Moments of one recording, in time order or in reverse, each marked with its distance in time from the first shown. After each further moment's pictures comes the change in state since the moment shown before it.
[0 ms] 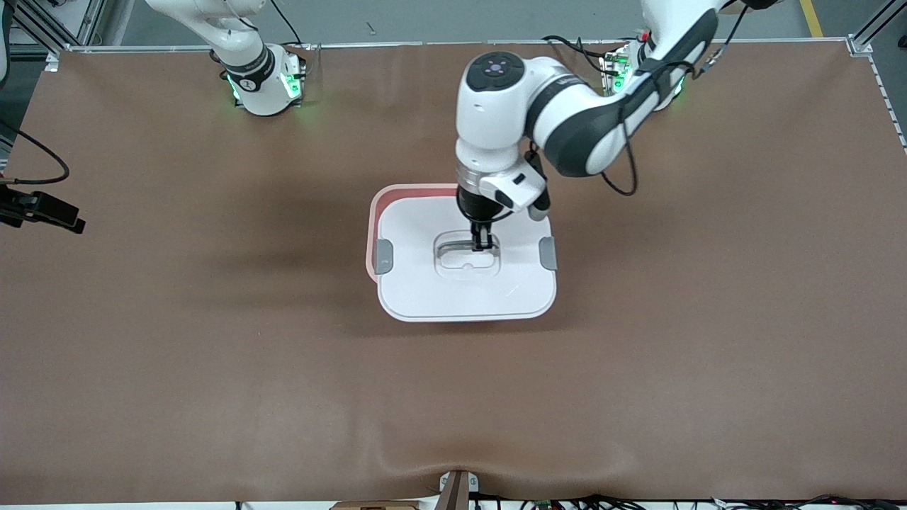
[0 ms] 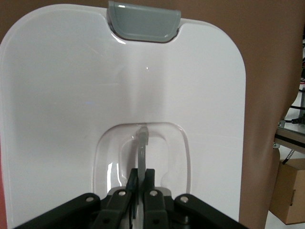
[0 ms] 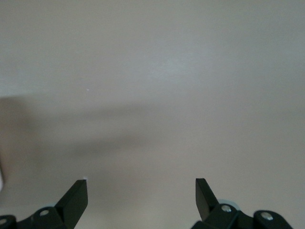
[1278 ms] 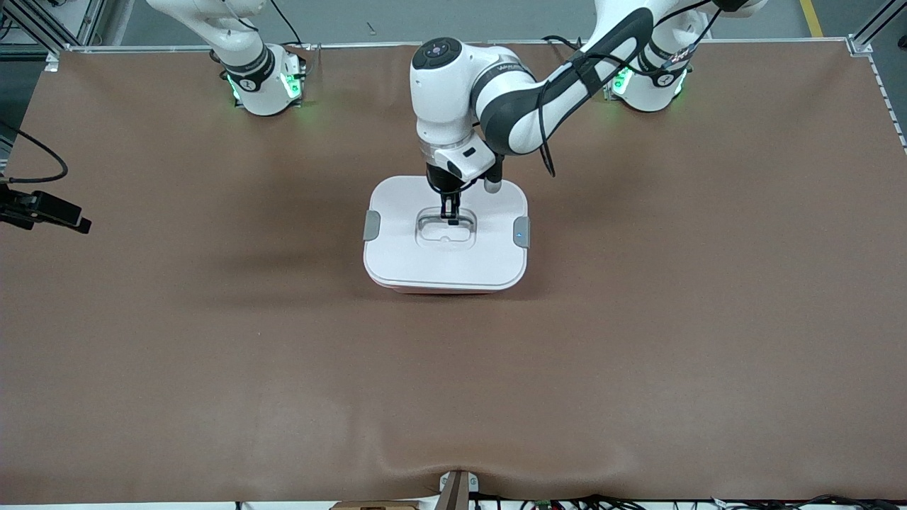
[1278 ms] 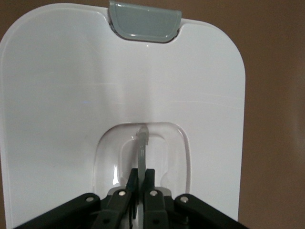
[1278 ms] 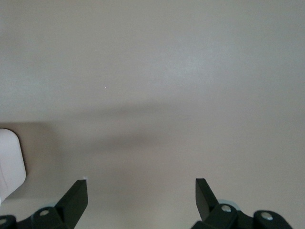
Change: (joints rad) left arm -0.118 0.020 0.010 -0.090 0.112 -0.005 -0.077; right arm -0.023 -0.001 0.002 -0.007 0.107 -0.007 -0.040
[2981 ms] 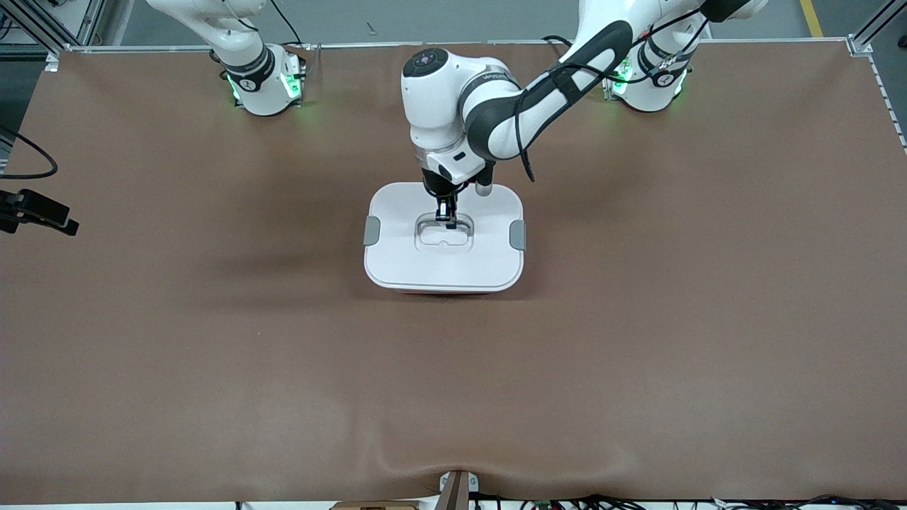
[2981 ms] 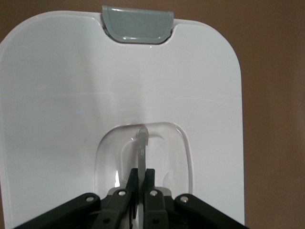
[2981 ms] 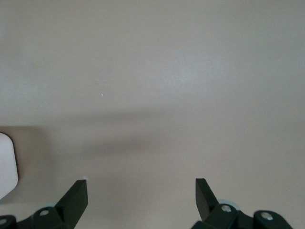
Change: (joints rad) left arm -0.042 0.050 0.018 -0.003 0.090 0.000 -0.035; right arm 0.000 0.007 0.007 0.032 -0.030 0.011 -0.021
